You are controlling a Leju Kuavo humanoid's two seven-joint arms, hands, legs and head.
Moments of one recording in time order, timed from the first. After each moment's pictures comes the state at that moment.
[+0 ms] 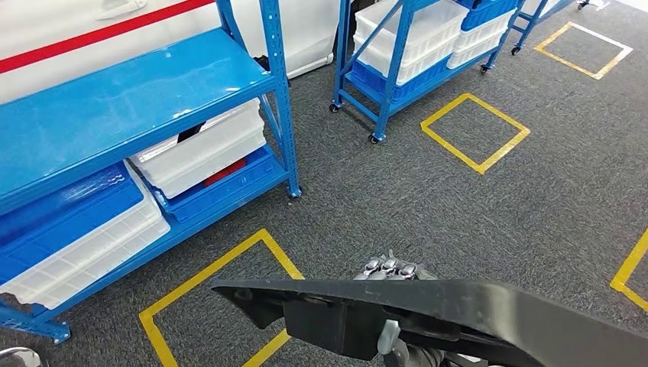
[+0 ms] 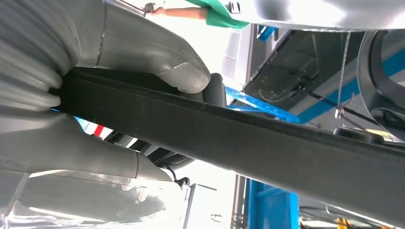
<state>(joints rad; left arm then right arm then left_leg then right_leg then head) -0.08 0.01 1.31 -0.23 -1.04 0.15 -0.20 -0.06 -0.12 0.48 -2.06 -0.05 0.43 -0.62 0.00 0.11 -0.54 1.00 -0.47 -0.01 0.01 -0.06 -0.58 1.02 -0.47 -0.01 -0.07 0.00</state>
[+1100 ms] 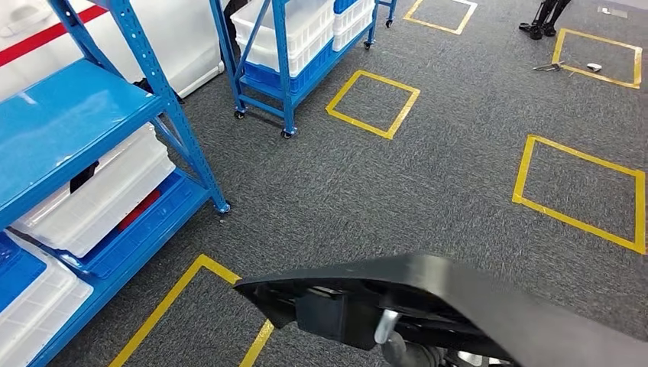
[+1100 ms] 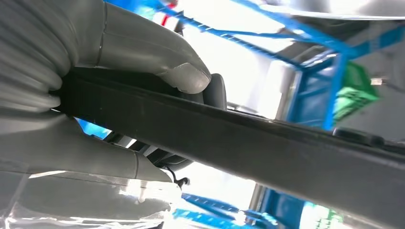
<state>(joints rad) -0.08 -0.06 1.27 -0.23 -1.10 0.11 -0.21 -0.01 -0.10 0.40 -2.03 0.03 0.45 -0.62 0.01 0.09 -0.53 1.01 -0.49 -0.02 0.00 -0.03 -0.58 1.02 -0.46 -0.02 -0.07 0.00</state>
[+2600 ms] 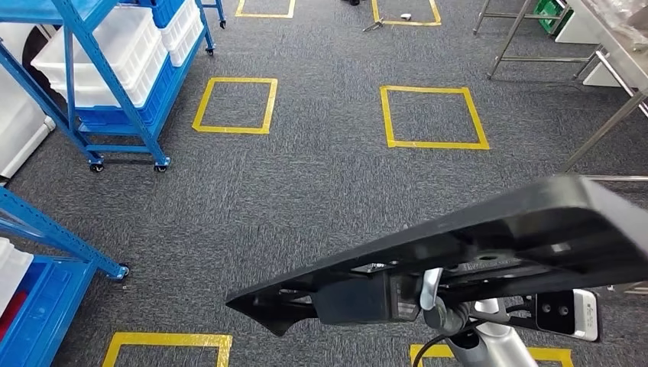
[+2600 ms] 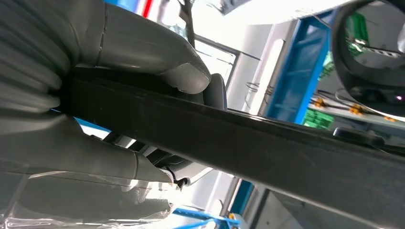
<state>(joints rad) -0.09 -0.06 1.28 -0.23 -1.06 0.11 -0.24 -0.18 -0.20 0.39 -1.92 -0.29 0.65 -0.61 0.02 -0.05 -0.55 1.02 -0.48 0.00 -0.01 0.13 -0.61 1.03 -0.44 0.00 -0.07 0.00</state>
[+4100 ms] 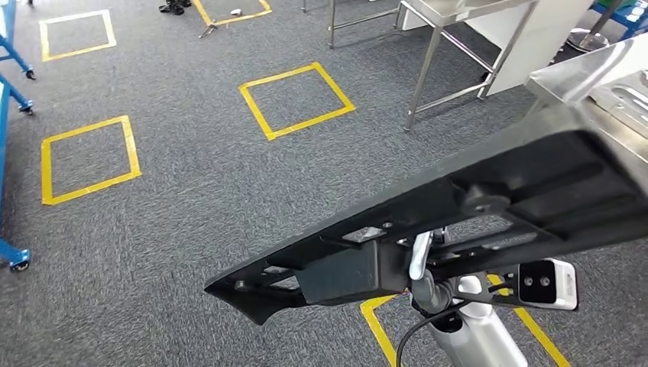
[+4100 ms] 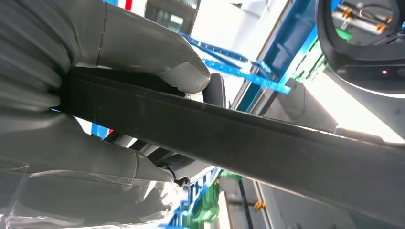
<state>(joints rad) -0.09 -0.04 1.30 -0.23 -1.05 0.11 -0.23 -0.25 -0.14 0.43 -1.85 -0.34 0.63 -0.60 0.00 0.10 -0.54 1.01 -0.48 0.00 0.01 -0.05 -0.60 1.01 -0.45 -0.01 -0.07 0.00</state>
